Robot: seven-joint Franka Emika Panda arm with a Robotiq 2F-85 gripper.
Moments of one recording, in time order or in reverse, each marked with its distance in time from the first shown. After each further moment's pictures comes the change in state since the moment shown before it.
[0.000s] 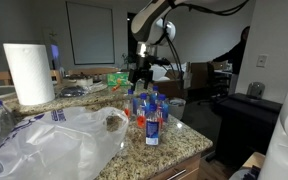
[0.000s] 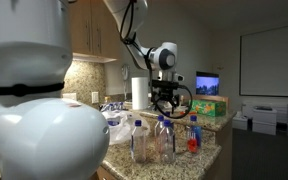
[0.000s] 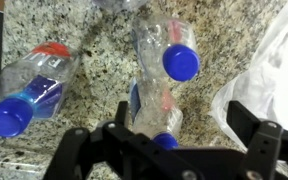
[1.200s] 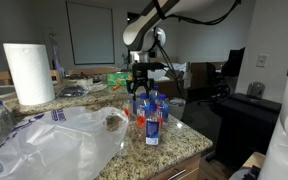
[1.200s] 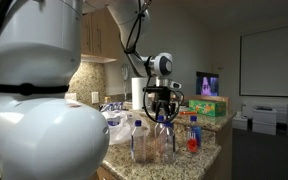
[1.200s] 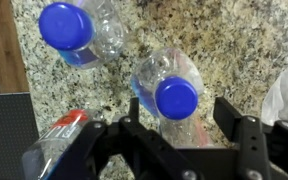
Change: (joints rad) arm -0.002 0.112 0.047 0.078 -0.144 -0.140 0.511
